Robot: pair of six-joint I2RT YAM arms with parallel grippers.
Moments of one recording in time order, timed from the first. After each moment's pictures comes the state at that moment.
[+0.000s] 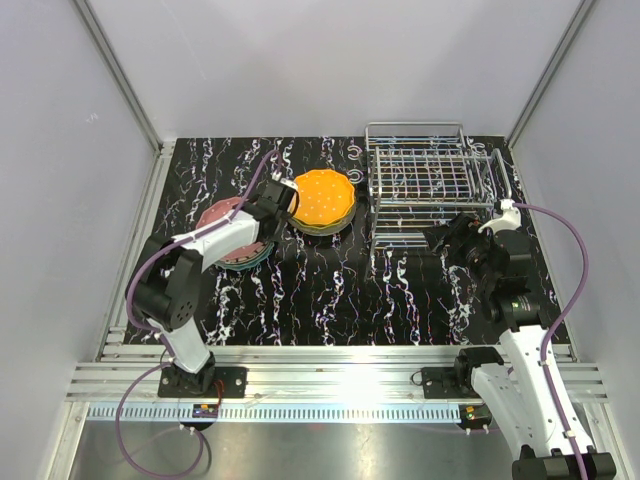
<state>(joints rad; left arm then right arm) -0.49 1.74 1.16 -0.44 -0.36 -0.07 0.08 0.65 0.63 -0.27 -0.17 0.58</state>
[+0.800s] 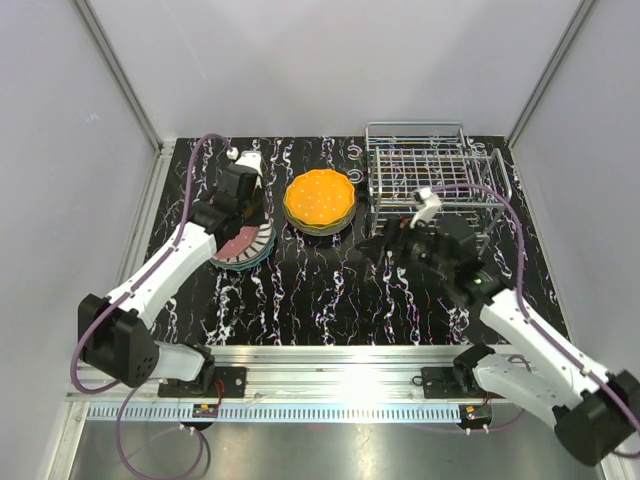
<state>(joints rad) -0.43 1.36 1.16 -0.51 -0.22 -0.27 0.50 0.89 0.71 -0.11 -0.29 0.56</state>
